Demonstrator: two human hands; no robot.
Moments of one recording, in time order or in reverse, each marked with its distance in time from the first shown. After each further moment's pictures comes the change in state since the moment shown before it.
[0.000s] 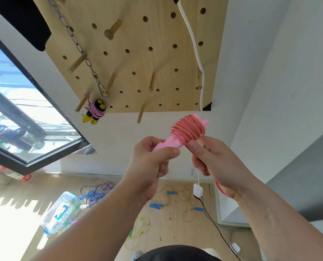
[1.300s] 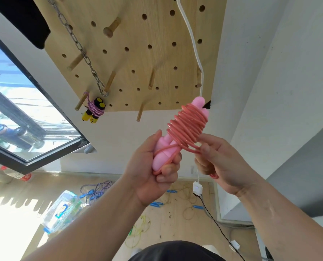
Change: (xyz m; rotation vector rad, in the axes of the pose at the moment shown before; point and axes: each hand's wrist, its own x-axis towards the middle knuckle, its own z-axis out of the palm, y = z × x) left_hand -0.016 0.016 0.003 -0.458 -0.249 -0.414; right_hand -0.002 0.012 -0.011 0.283 -0.247 -0.070
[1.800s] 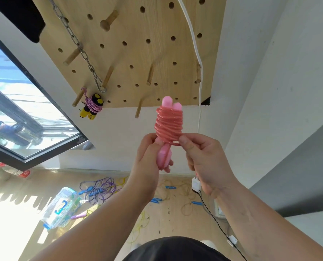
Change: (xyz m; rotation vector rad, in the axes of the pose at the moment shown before) left_hand 0.017 -0.026 -0.020 0.612 0.275 0.548; right_hand 0.012 0.009 0.039 -0.084 0.484 0.019
